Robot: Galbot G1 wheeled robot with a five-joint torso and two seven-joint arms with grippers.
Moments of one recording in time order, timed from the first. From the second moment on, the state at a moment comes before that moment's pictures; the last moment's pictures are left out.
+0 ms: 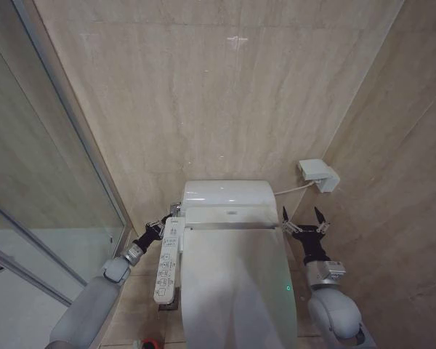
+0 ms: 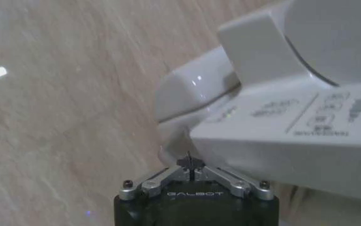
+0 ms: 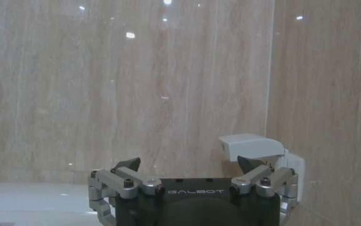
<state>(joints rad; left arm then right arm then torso) 0.66 -1.15 -0.10 -0.87 0.05 -0.74 0.22 -1.36 1.31 0.58 1.97 0.17 0.13 0.18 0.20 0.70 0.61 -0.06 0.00</state>
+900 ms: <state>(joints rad) 0.64 -1.16 -0.10 -0.85 0.05 -0.74 0.23 -1.36 1.31 0.58 1.97 0.17 0.13 0.18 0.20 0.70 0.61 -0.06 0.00</state>
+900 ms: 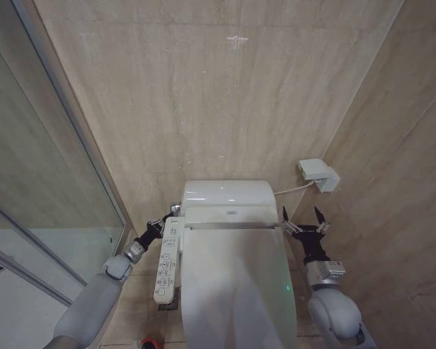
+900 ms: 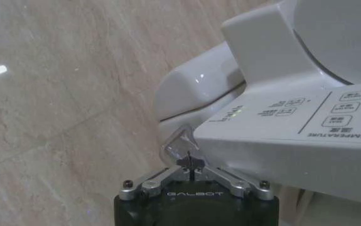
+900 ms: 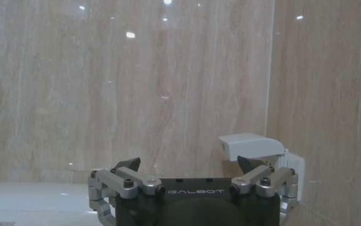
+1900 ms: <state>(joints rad) 0.90 -1.17 -0.31 -1.15 -0.05 -0.52 -0.03 -1.36 1.31 0.58 1.97 0.17 0.13 0.18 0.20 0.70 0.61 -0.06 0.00</state>
